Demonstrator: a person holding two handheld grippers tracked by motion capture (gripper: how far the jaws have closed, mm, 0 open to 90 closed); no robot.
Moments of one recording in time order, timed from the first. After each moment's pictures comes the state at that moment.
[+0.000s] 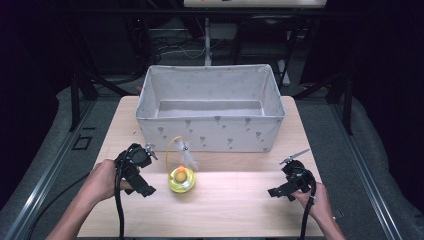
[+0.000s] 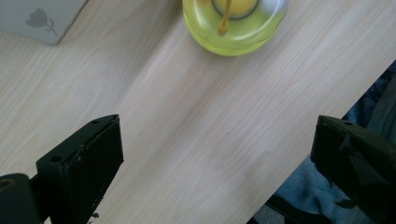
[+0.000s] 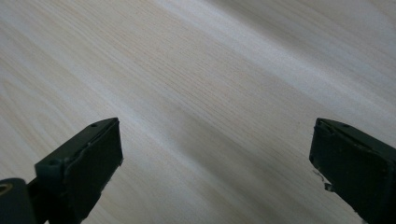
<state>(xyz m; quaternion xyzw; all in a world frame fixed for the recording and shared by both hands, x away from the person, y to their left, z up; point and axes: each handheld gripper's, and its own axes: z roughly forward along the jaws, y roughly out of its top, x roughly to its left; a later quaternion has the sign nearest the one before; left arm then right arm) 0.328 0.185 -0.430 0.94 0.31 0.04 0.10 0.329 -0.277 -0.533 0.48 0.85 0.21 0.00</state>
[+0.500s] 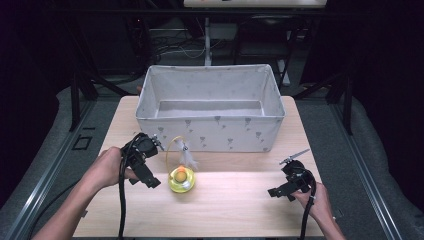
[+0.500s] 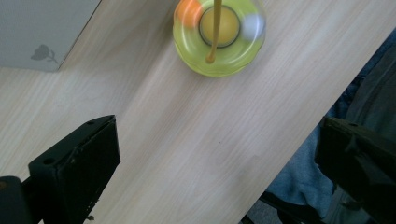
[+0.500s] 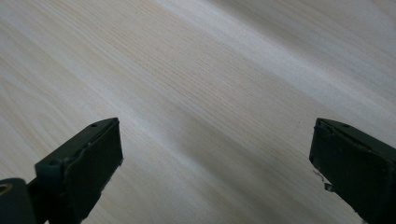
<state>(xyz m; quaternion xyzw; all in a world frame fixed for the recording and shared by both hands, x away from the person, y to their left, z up) 0.346 0.169 -0.407 0.95 0.29 0.02 0.09 0.329 -0.277 -0.533 0.48 0.85 0.22 0.00</state>
